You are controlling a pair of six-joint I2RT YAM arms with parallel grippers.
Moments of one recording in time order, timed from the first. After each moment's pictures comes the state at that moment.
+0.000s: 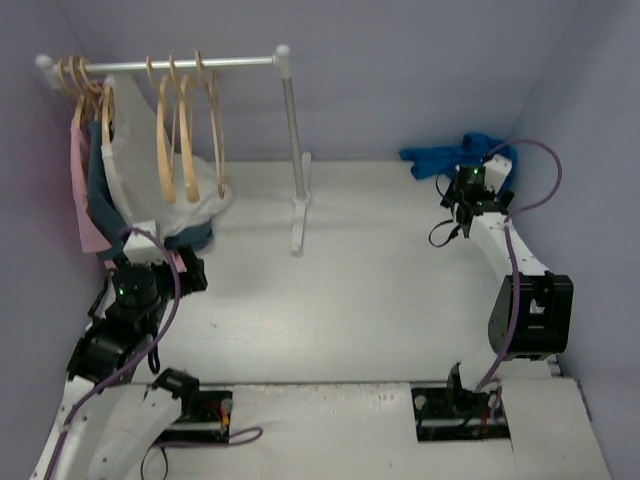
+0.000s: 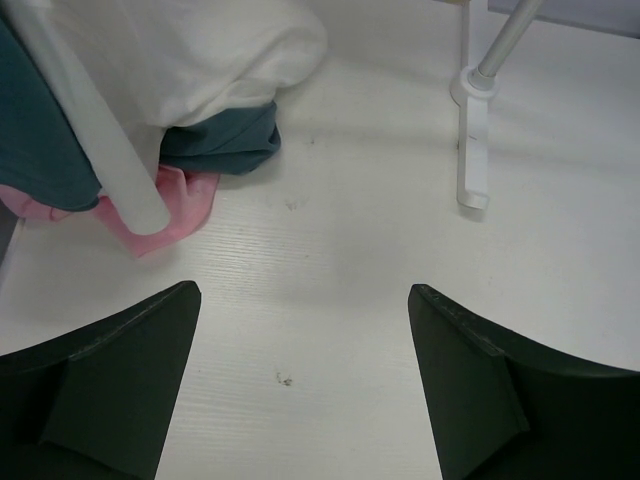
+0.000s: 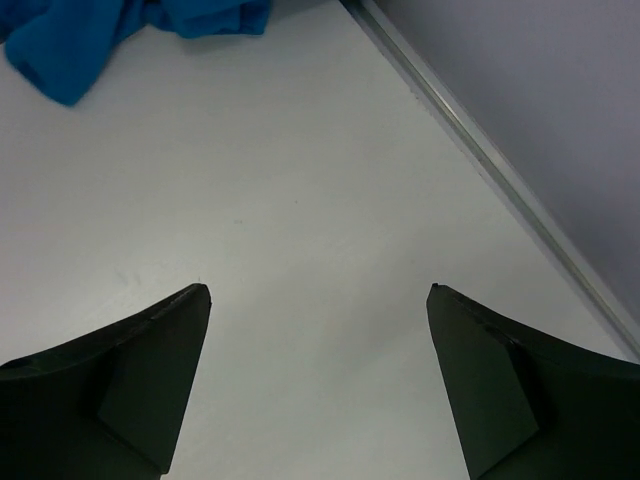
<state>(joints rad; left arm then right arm) -0.34 0.55 0.91 -0.74 -0.35 -0.28 0.01 1.52 1.13 -0.27 0.53 0.37</state>
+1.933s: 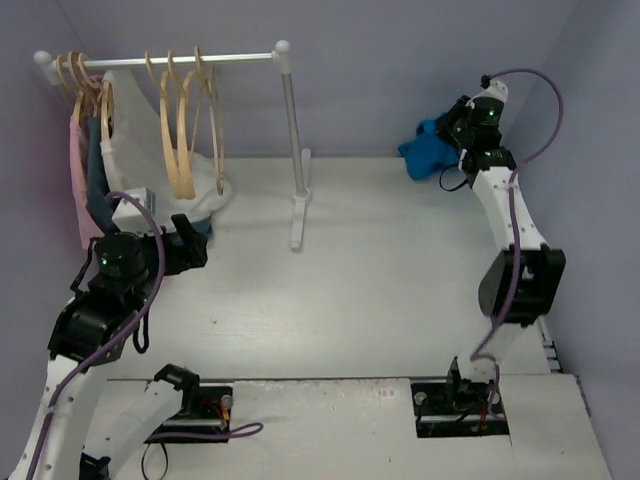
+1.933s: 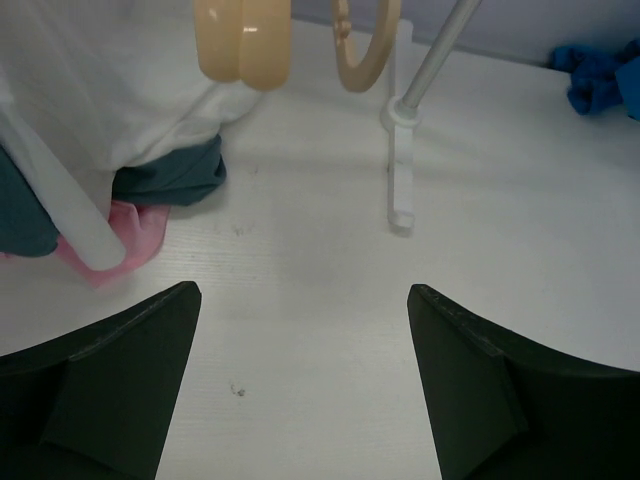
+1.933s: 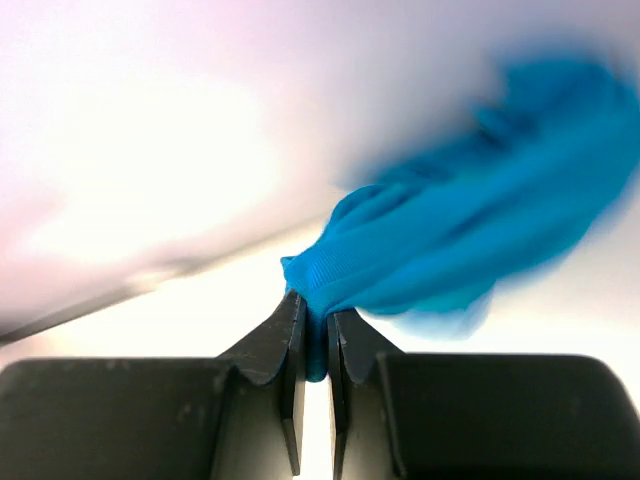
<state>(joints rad) -0.34 0.72 1.18 -0.83 -0.24 -0.33 -0.03 1.86 1.69 -0.14 -0.02 0.47</state>
